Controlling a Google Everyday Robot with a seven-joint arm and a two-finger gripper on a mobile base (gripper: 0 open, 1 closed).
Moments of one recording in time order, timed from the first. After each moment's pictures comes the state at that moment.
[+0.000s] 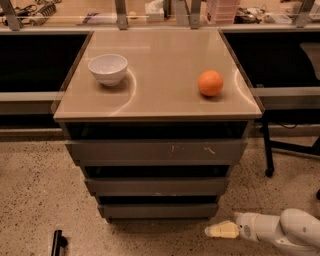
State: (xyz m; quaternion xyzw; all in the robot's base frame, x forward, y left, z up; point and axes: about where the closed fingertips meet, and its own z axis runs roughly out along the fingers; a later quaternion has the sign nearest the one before) arm 0.427 -0.225 0.426 -0.16 0.89 0.32 0.27
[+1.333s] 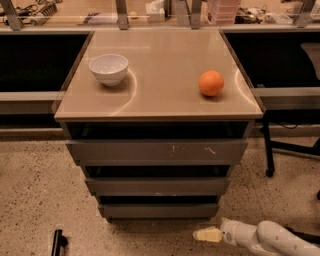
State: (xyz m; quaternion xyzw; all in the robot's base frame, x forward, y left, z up) arm 0.459 -0.198 0.309 -0.15 0.88 0.33 0.30
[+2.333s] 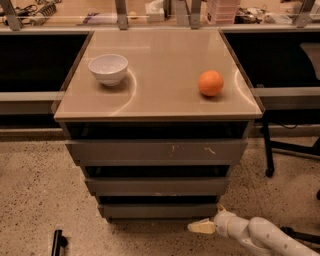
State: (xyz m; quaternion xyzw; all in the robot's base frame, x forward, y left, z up) arm 0.507 -0.192 0.308 -0.21 0.86 0.27 0.39
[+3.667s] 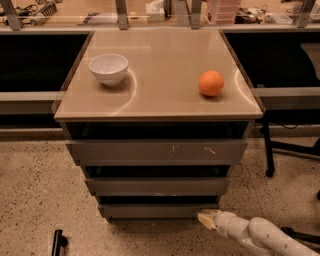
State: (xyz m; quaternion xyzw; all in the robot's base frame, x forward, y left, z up) arm 0.507 -0.191 0.308 -0.21 0.86 0.27 0.39
